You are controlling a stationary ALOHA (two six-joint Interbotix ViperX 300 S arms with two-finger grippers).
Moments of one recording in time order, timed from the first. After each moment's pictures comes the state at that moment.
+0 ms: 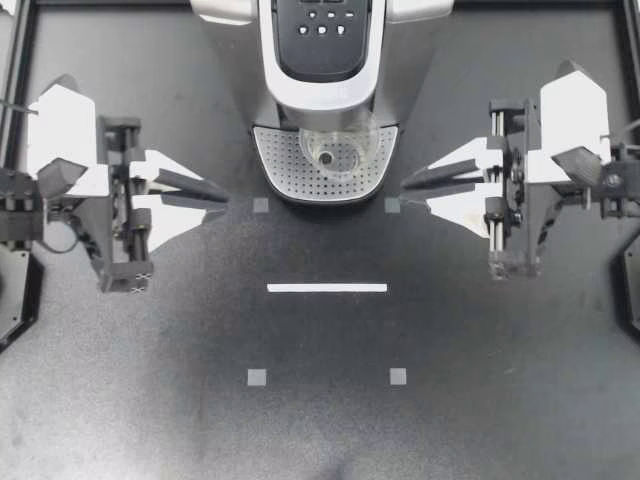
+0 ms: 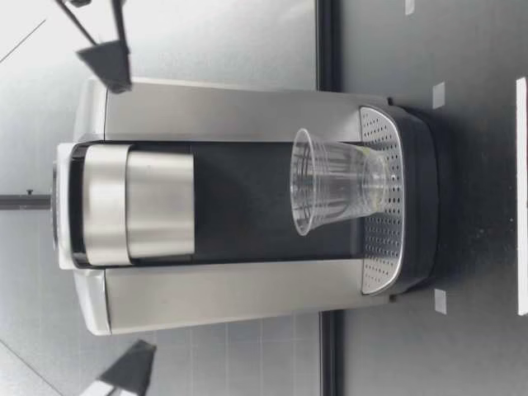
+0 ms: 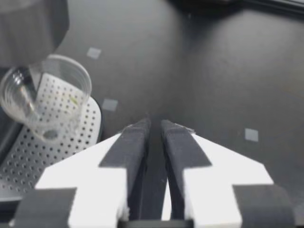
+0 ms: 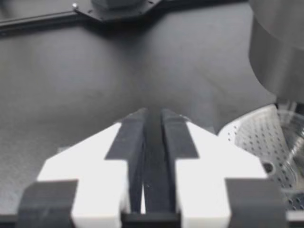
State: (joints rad) left arm 0.04 -0.54 0.90 1.00 0.09 -1.14; right arm -0.12 -0.48 0.90 -0.30 -0.12 0.34
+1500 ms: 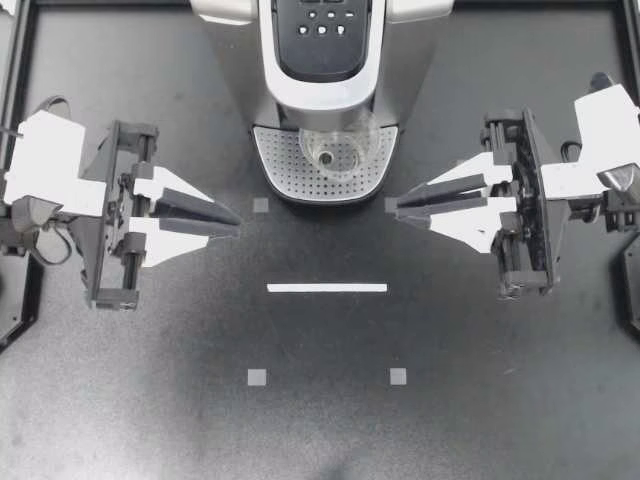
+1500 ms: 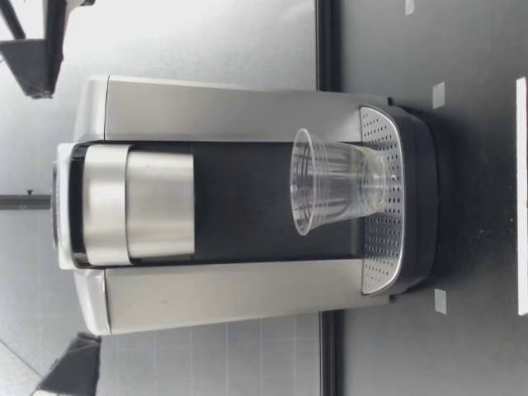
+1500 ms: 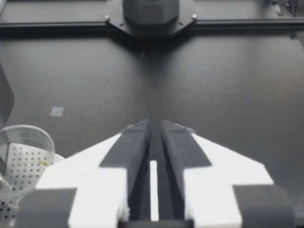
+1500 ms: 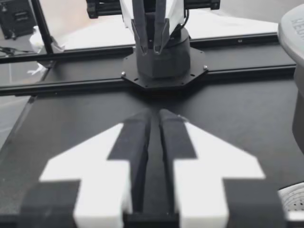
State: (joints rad) left arm 0.04 -0.55 0.89 1.06 -0.09 -1.03; right arm -0.09 -0.47 0.93 -0.30 -0.38 0.33
